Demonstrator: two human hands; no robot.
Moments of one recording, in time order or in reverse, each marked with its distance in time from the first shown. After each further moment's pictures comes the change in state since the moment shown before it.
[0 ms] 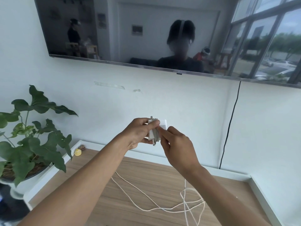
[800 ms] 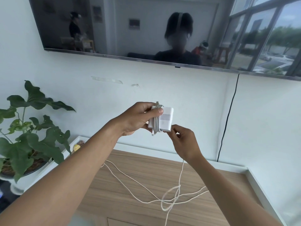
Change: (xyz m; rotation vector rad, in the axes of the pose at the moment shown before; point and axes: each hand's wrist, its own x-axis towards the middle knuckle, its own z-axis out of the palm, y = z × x) left_hand -0.016 0.032 -0.004 0.165 -0.195 0.185; right_hand -0.007 0.029 0.003 0.523 -0.080 0.404
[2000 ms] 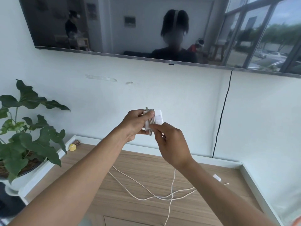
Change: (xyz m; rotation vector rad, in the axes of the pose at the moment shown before) left_hand 0.019 -0.041 0.020 -0.167 0.291 -0.160; right_hand -0.020 -0.020 0.010 -0.262 0.041 -0.305
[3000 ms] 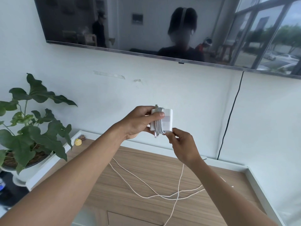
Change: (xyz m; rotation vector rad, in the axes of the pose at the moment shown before) left_hand -0.016 0.011 -0.017 0.038 -0.242 0.094; right_hand -0.003 0.034 0.010 0.256 -0.096 0.343
